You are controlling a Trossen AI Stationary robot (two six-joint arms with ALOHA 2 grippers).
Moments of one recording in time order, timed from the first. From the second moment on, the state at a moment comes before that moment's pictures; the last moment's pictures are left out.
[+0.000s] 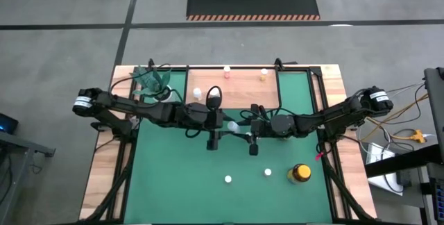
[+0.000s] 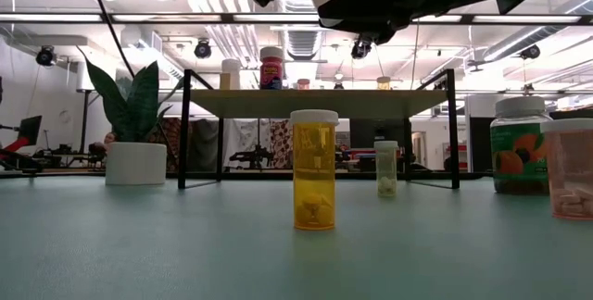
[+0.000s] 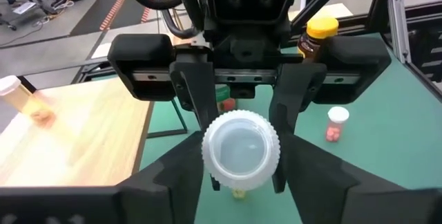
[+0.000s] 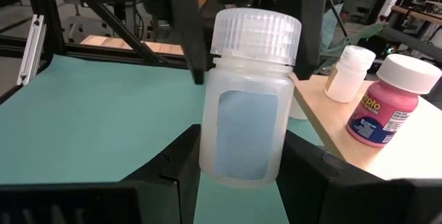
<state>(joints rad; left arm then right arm) -0.11 1.47 1.17 -0.08 -0.14 0.11 0.17 1.44 0.70 0.55 0.24 -0.10</state>
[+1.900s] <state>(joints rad) 0.48 1.41 1.33 -0.76 -0.18 -0.02 0.17 1.23 0.70 0.19 0.23 0.12</state>
